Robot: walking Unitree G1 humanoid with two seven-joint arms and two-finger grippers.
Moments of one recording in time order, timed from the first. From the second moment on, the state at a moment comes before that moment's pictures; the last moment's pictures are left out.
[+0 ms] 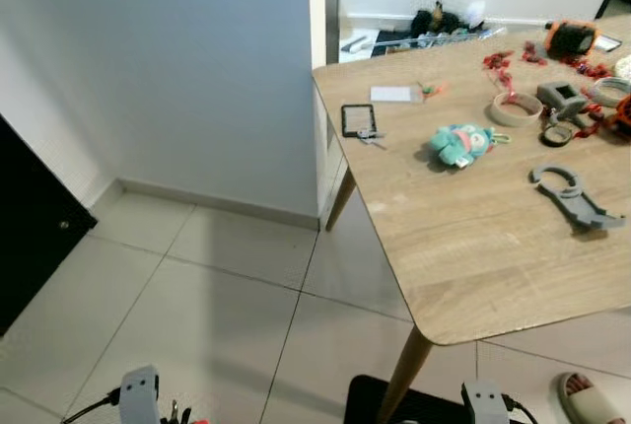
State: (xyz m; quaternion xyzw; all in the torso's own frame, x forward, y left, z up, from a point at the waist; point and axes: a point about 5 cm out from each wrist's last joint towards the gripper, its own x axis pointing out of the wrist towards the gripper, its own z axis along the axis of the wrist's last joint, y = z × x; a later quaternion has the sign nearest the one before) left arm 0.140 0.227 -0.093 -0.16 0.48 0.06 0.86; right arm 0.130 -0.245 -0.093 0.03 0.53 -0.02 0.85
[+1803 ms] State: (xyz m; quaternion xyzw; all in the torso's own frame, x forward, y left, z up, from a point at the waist) left arm 0.135 0.218 -0.097 -0.12 0.50 0.02 0.86; right arm 0.116 -0.239 -0.099 0.03 0.55 -0.01 0.83
